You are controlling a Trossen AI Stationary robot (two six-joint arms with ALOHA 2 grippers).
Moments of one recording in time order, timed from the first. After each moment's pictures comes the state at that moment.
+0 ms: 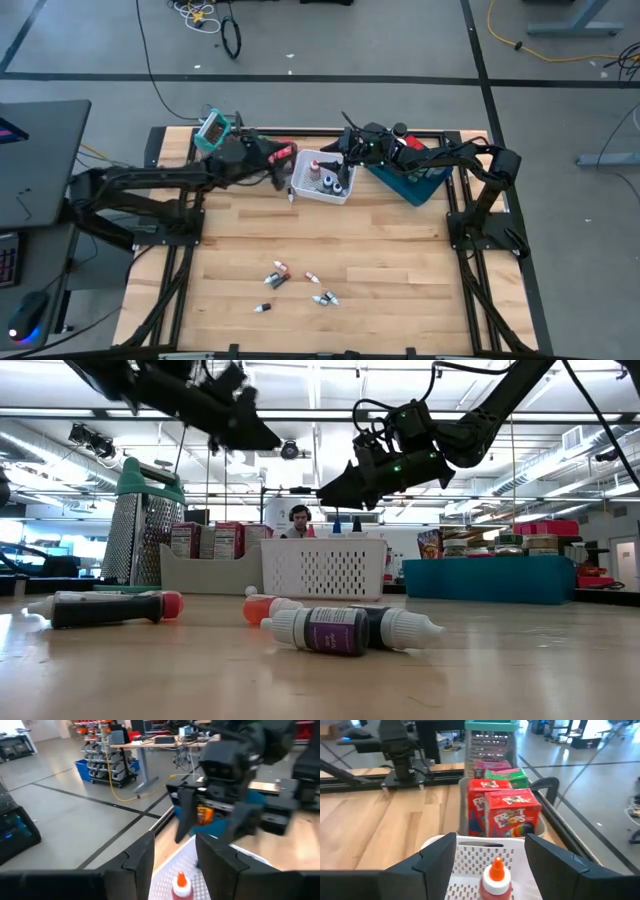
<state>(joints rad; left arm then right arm) 0.30 1.16 0.66 0.34 -0.30 0.07 -0.47 1.75 0.93 0.53 -0.35 -0.10</state>
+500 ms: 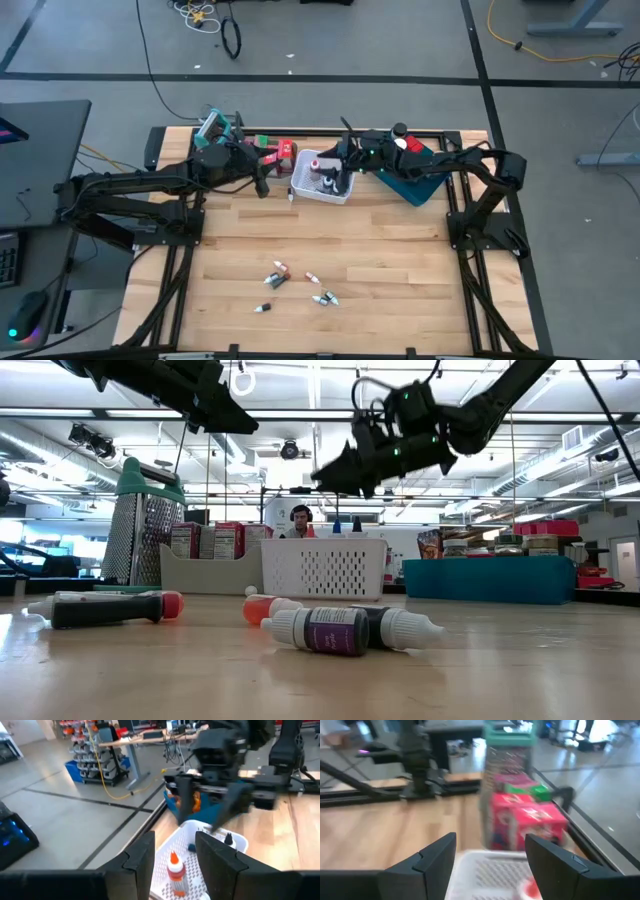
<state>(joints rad) 0.24 0.93 0.66 0.07 -0.30 0.11 -0.39 1.71 0.93 0.51 -0.28 -0.04</state>
